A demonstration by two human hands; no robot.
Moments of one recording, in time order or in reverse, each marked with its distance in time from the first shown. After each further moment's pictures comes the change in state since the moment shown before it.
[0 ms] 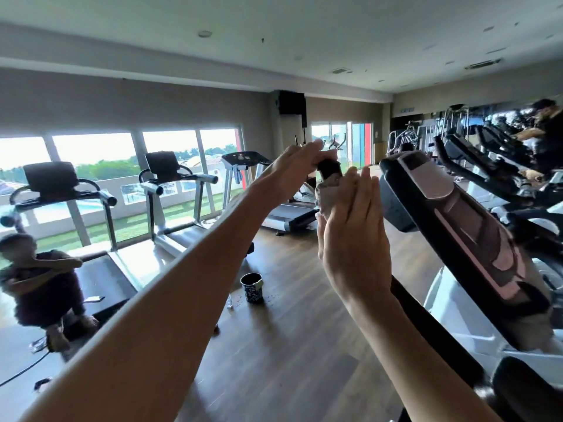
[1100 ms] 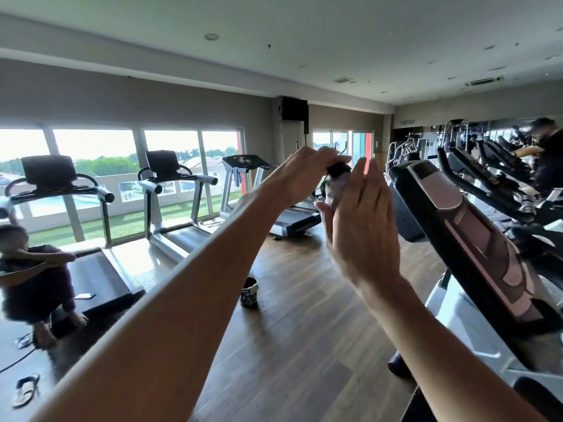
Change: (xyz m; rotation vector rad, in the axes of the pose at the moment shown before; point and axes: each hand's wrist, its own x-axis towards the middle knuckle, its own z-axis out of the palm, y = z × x) left_hand 0.000 0.006 -0.001 0.189 -0.042 -0.076; right_hand 0.026 0.002 0.005 -0.020 -0.004 -0.045
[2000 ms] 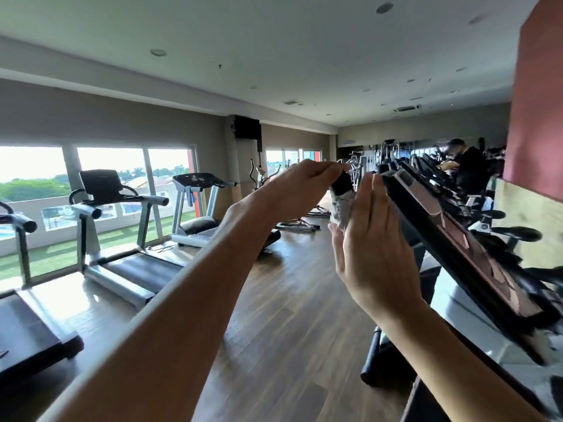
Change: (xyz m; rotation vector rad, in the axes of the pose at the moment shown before) left_hand 0.009 -0.021 -0.008 0.072 -0.165 0.277; right_hand -0.013 -0.001 0.001 -0.150 0.042 -0.009
